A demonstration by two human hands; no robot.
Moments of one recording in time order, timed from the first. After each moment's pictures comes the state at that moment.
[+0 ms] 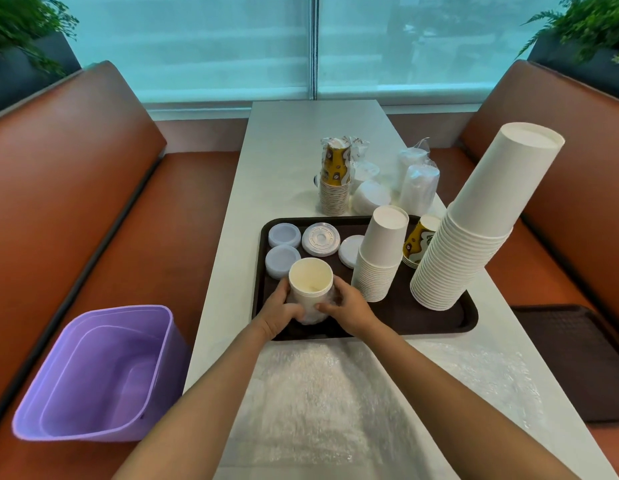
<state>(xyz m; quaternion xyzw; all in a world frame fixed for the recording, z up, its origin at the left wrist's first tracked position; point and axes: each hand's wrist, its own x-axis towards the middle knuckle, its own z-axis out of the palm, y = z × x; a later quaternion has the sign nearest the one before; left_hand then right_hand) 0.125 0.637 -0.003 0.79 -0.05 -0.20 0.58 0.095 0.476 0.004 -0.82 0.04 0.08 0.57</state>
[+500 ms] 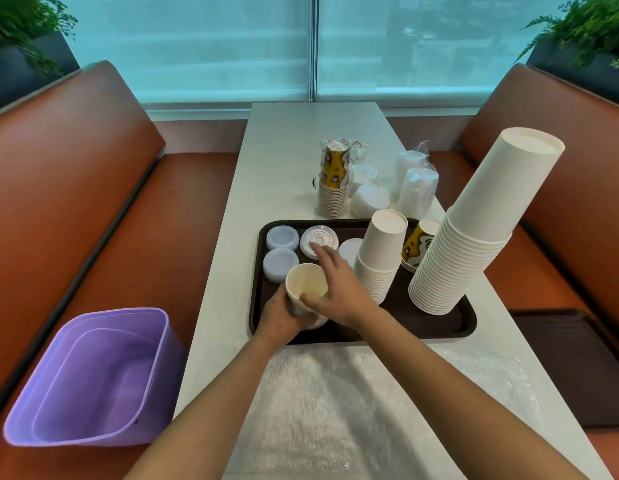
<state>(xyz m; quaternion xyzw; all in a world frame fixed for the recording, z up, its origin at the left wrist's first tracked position) 0.119 0.628 -0.017 0.80 -0.04 -0.13 0.58 0.102 0.486 0.057 -0.94 -0.07 0.01 0.34</state>
